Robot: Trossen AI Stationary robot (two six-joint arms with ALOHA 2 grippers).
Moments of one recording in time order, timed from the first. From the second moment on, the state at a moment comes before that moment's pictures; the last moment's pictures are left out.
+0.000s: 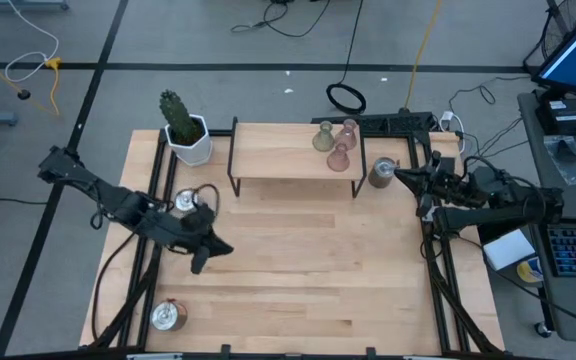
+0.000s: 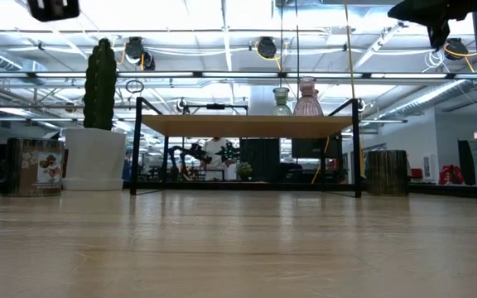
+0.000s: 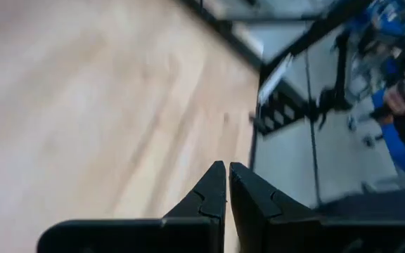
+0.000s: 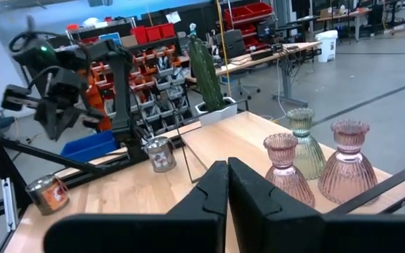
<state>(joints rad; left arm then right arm) -0.50 0.98 0.89 -0.42 -0.24 -0.97 0.09 0.26 0.61 -0.38 0.44 0.26</state>
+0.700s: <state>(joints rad) -0.79 1.18 1.00 -0.71 0.13 -1.88 0.09 0.26 0.59 -0.37 0.44 0.26</state>
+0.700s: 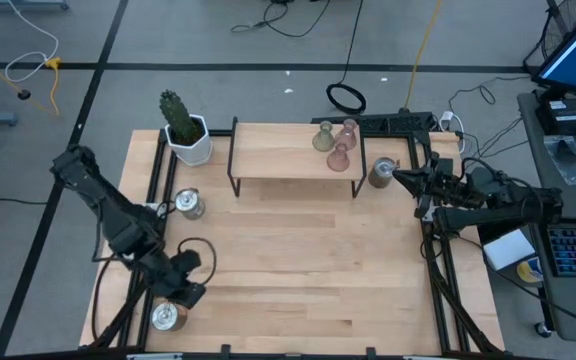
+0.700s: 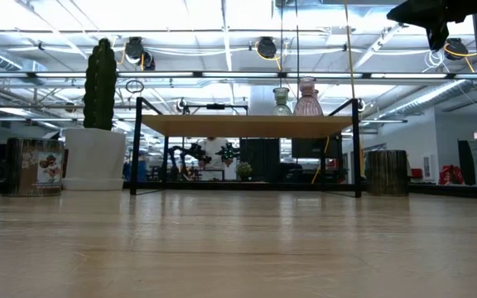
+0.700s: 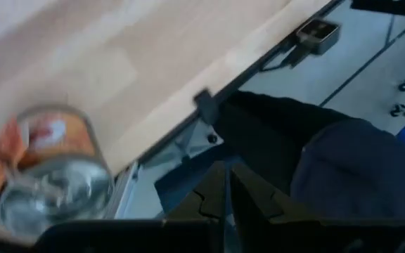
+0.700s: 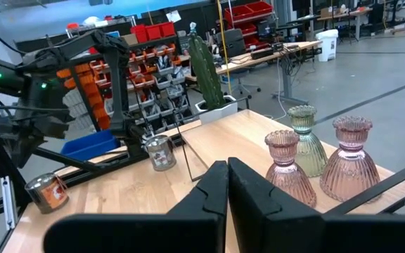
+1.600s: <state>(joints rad) -0.98 1.18 1.00 -0.70 -0.08 -2.10 0.09 0.26 0.59 -0.37 0.44 0.26</state>
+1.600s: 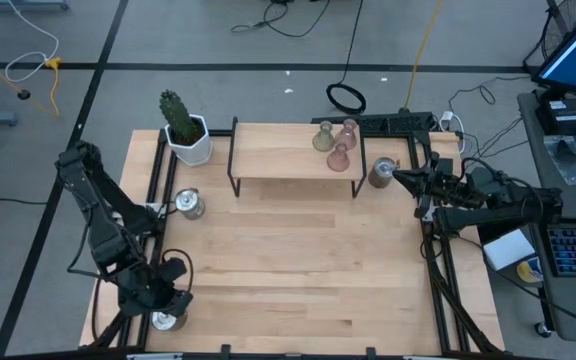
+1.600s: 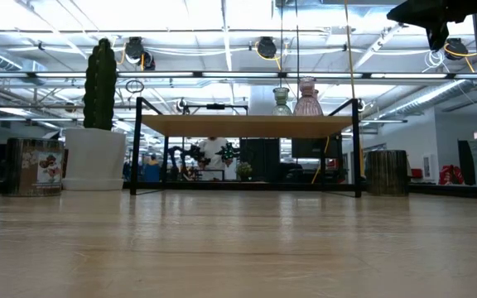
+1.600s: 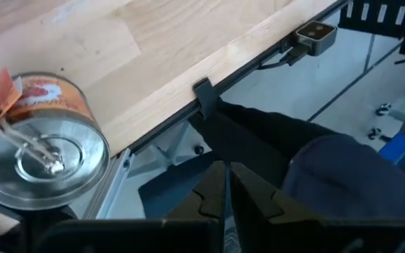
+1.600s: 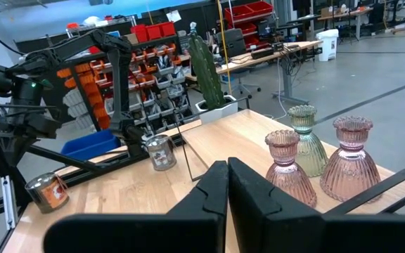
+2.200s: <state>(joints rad) -1.04 1.36 1.00 -0.67 0.21 -2.34 0.09 0.26 0.59 -0.37 0.44 0.26</state>
